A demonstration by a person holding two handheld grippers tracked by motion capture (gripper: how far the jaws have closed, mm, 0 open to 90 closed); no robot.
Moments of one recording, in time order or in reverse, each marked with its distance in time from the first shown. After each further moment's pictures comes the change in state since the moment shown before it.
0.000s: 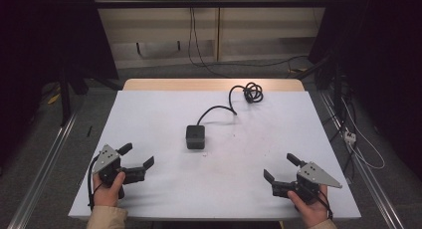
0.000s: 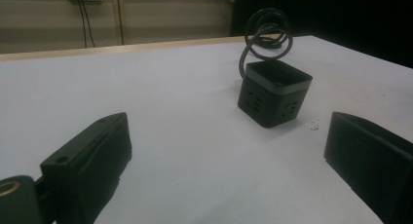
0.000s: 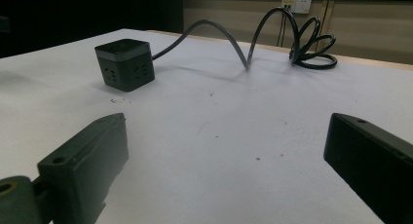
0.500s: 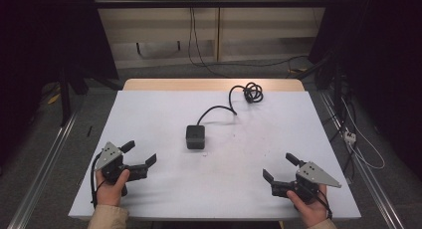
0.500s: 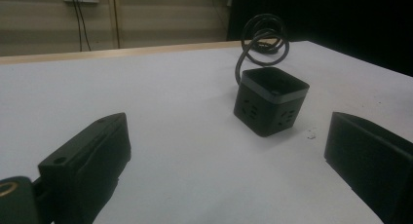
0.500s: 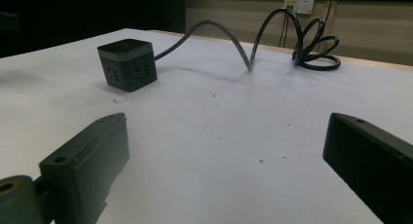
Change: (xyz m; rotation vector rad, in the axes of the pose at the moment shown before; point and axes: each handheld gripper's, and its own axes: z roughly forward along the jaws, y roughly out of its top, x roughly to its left) left arm -0.001 0.004 0.008 -0.012 -0.014 -0.011; right arm 0.001 0.001 0.001 0.001 0.008 -0.007
